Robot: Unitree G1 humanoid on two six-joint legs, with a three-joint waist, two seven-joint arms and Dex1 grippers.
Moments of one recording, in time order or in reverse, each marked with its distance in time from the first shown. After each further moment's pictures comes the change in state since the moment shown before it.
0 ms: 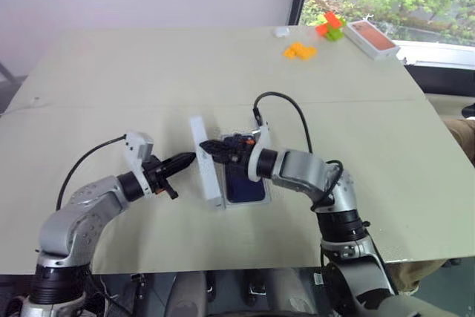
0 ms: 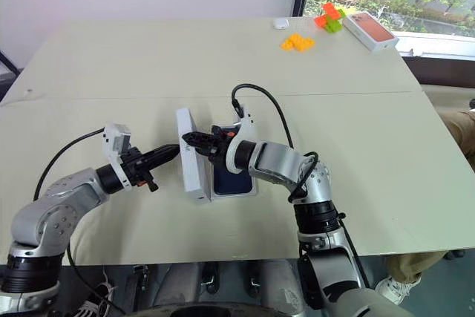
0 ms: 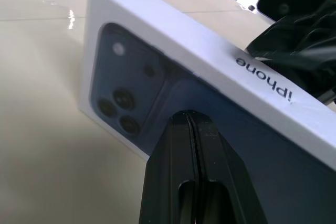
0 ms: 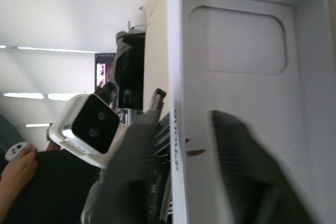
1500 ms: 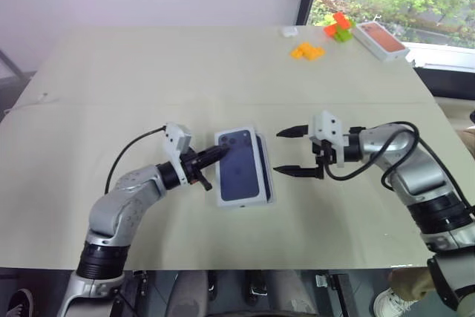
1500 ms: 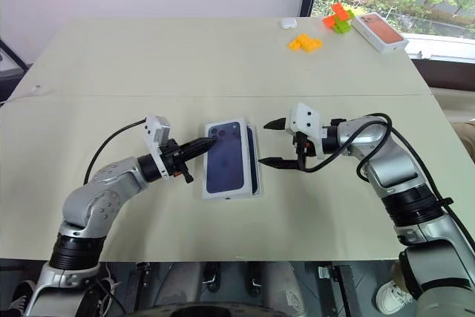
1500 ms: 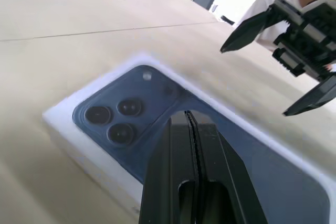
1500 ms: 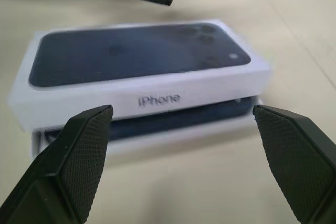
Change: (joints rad) left arm -0.140 -0.181 -0.175 0.081 0.093 -0.037 0.021; right arm -0.024 -0.737 0.186 0.051 -1.534 -0.747 1.789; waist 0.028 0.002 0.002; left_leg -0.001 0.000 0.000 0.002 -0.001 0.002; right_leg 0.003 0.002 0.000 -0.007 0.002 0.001
